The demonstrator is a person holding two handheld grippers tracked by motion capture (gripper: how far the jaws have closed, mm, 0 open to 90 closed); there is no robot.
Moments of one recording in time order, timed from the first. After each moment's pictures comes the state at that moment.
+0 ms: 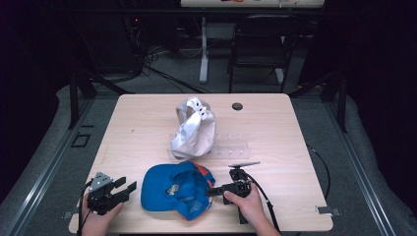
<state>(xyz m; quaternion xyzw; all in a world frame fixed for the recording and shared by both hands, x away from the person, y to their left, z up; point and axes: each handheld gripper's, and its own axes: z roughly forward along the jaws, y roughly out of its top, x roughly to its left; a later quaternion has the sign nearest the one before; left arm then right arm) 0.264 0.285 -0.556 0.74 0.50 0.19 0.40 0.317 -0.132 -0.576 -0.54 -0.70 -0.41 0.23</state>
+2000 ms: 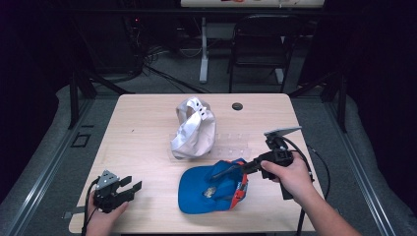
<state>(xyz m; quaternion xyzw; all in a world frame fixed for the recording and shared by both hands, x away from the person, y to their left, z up) 0.271 0.272 -0.559 0.75 0.49 0.18 0.41 0.331 -0.212 -0.430 -0.60 -0.69 -0.33 0.22</state>
